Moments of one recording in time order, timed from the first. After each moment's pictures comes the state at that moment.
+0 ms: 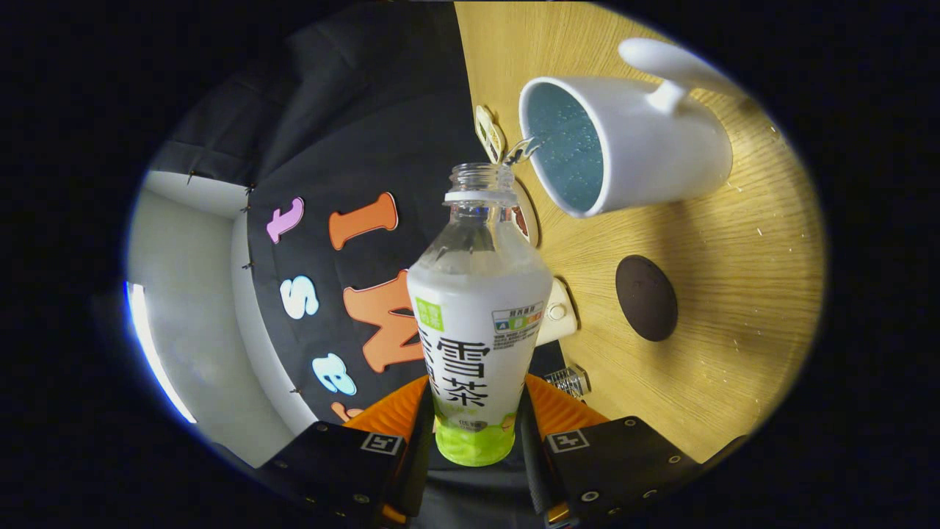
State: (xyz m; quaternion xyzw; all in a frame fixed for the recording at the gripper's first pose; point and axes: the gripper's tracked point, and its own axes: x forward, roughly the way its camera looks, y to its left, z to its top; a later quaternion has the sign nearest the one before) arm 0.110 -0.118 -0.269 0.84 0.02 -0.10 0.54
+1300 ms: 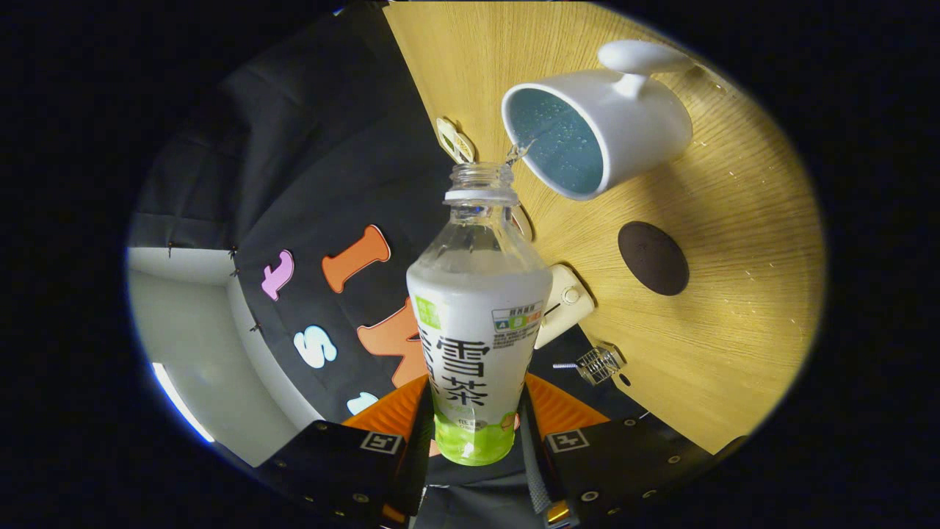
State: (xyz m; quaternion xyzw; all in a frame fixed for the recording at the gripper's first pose) arm 0.112 -0.138 -0.240 0.90 0.01 -0.12 0.42
